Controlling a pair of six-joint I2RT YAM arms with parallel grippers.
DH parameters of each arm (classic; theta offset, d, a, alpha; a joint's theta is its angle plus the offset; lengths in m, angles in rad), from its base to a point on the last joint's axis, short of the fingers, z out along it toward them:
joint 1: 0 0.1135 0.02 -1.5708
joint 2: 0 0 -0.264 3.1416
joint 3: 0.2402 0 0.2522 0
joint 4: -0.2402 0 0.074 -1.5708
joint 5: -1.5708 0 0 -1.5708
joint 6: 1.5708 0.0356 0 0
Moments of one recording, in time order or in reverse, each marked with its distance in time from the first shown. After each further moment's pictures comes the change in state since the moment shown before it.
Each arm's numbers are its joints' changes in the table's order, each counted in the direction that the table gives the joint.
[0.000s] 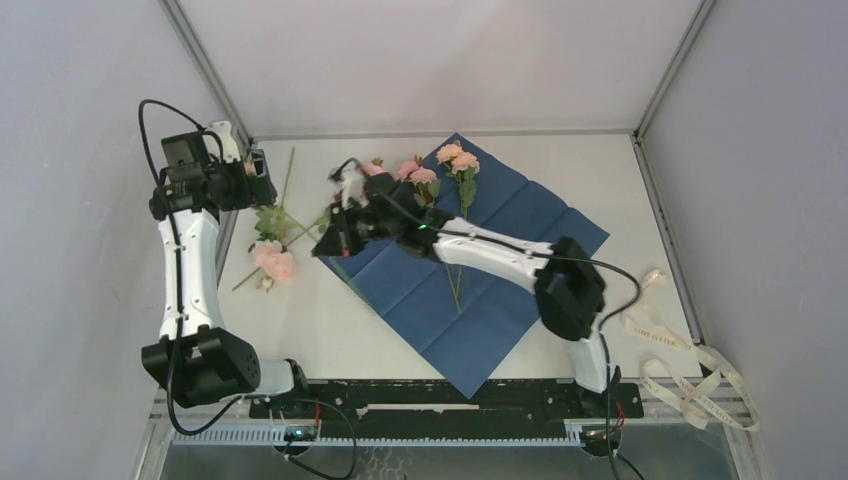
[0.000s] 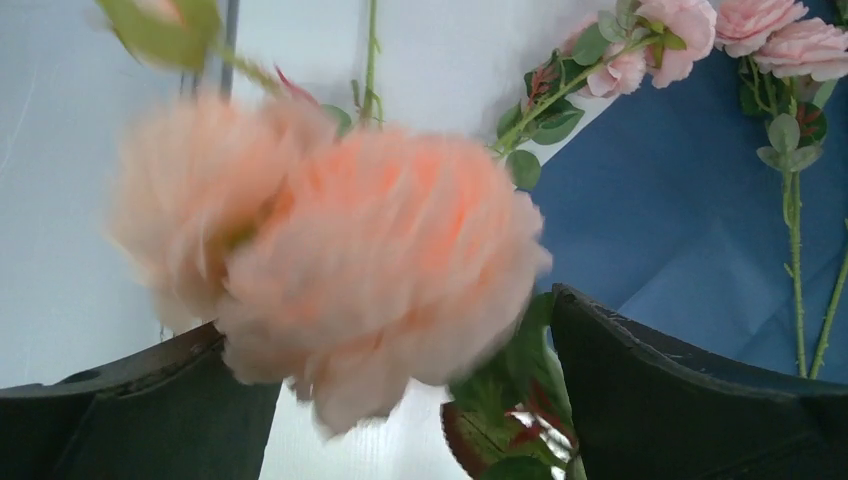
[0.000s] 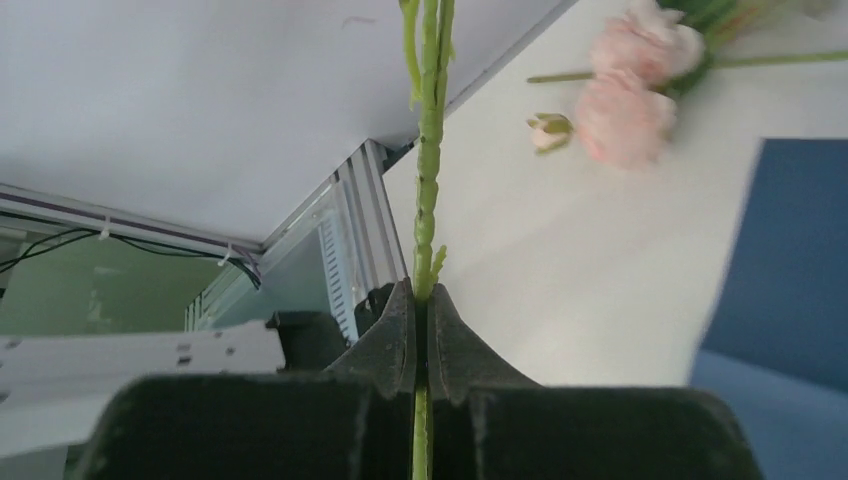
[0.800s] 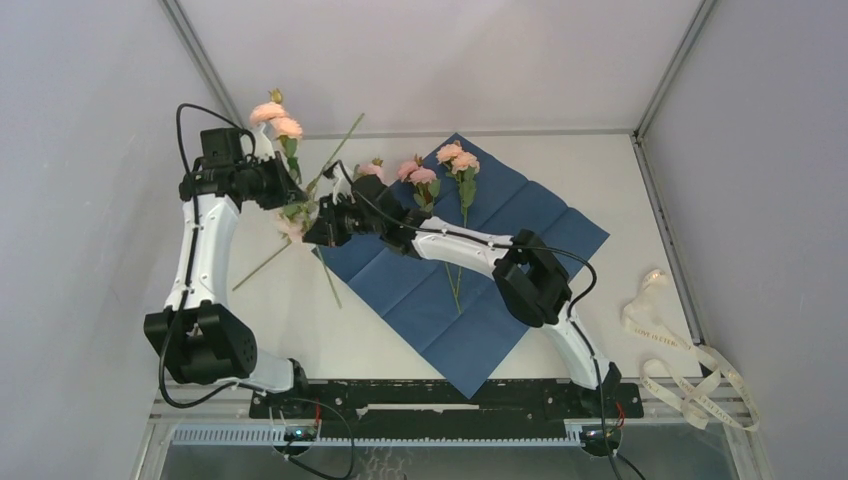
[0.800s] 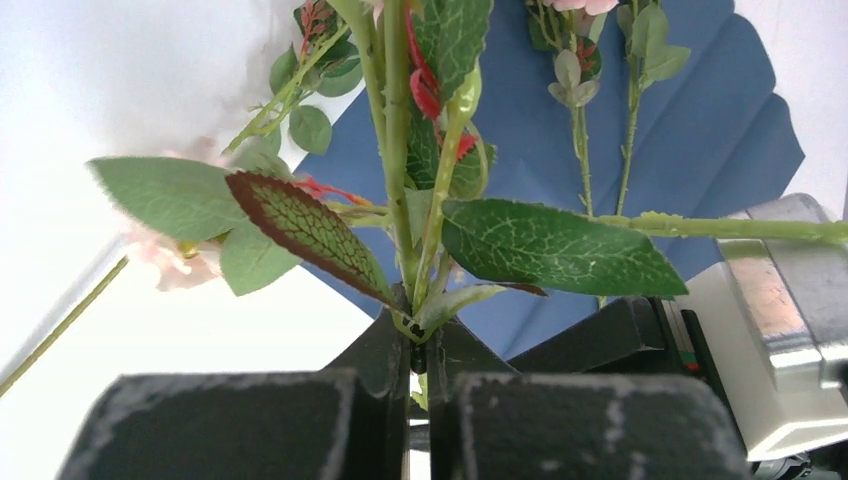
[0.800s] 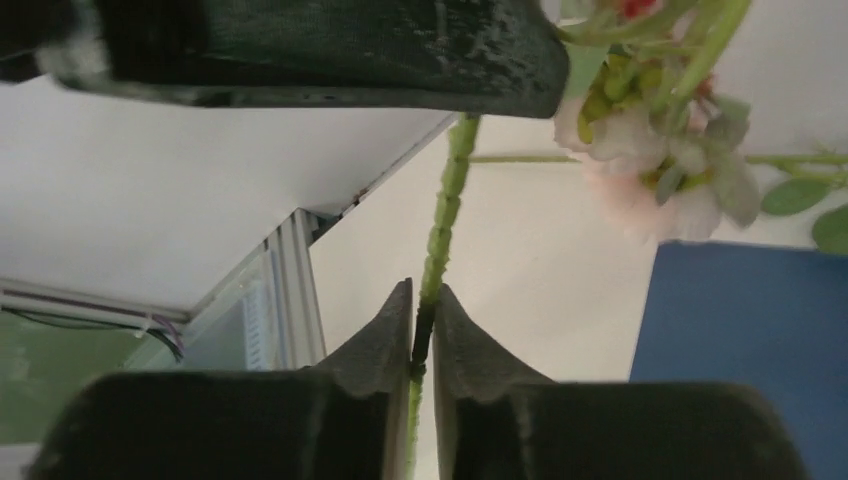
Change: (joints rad) left arm -0.134 0.098 0.004 -0.028 -0.269 -0.203; right arm -0.036 0.153 0.075 0.153 -0.062 -0.047
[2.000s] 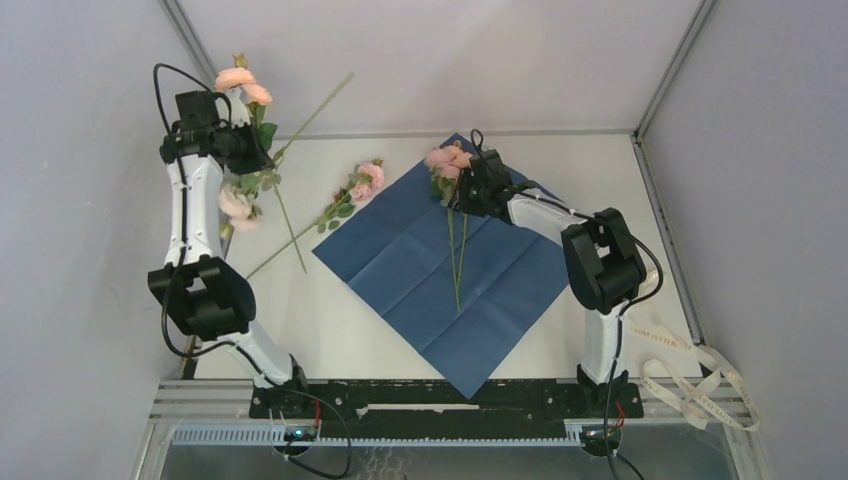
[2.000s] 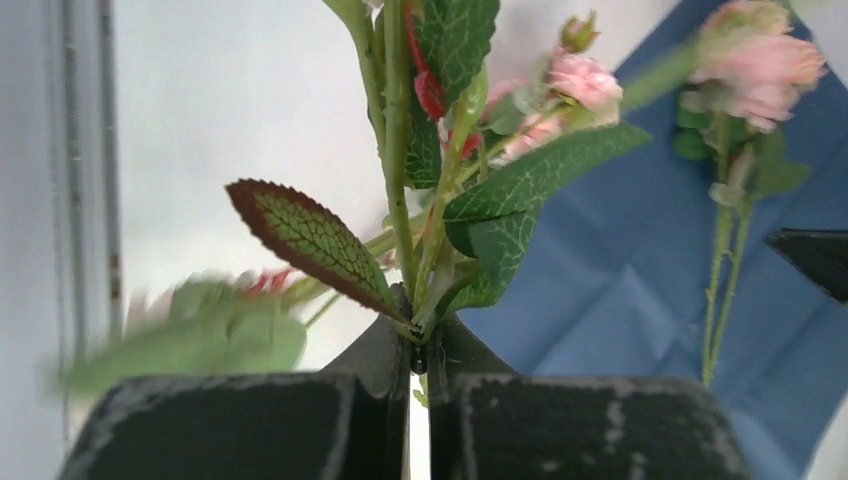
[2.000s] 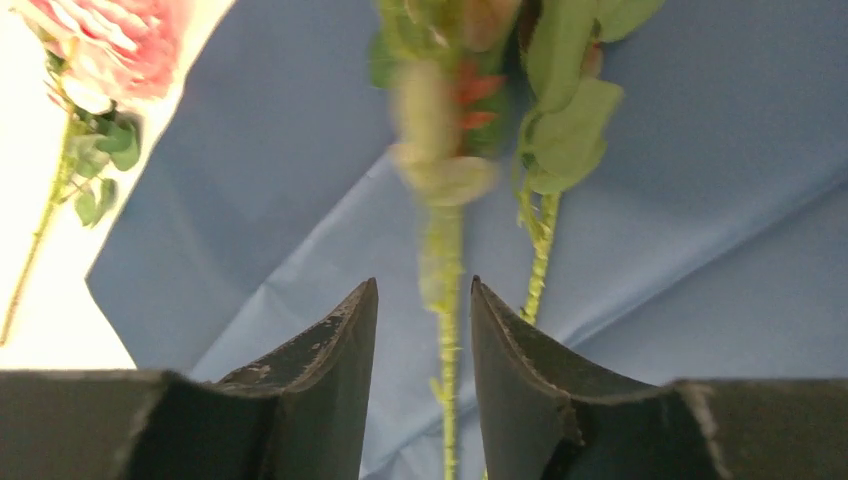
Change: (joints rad) left arm 0.088 0.283 0.375 -0.046 0.148 0.128; right arm -0.488 -0.267 -0.451 -0.301 -0.359 0.045
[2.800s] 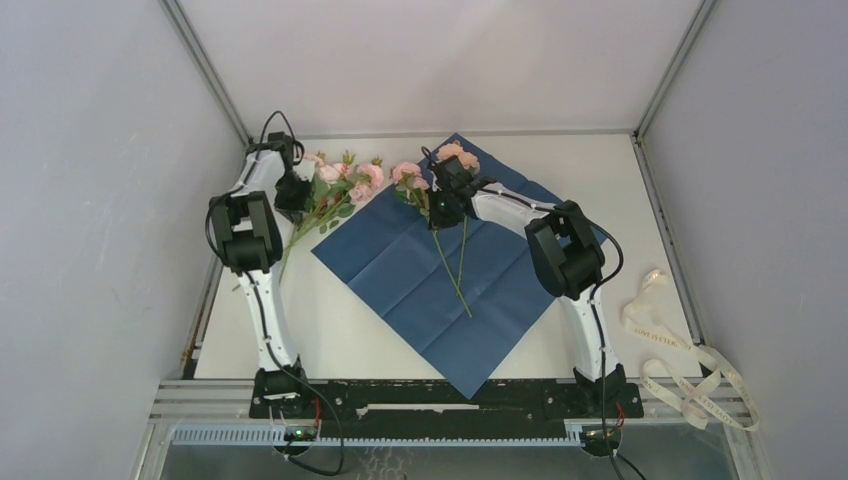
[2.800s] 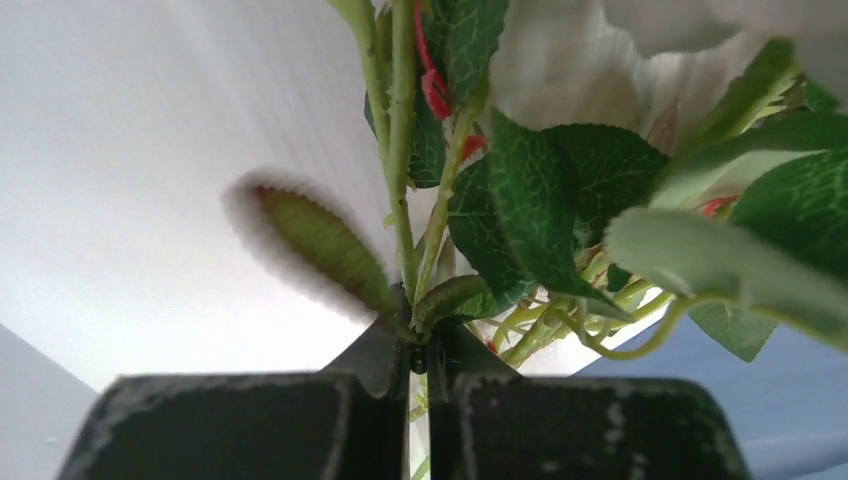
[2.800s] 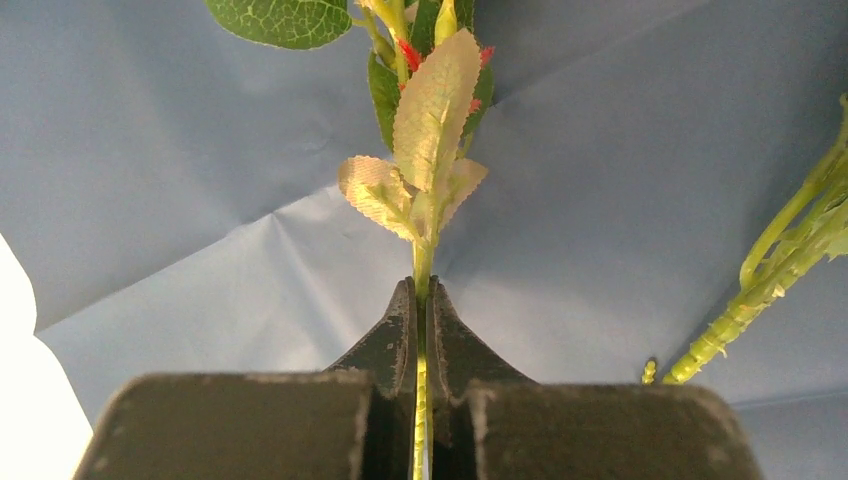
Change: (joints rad) left arm -0.123 0.612 0.139 -0.138 0.304 0.334; right arm 0.110 0.237 0.293 -0.287 0.100 -0.259
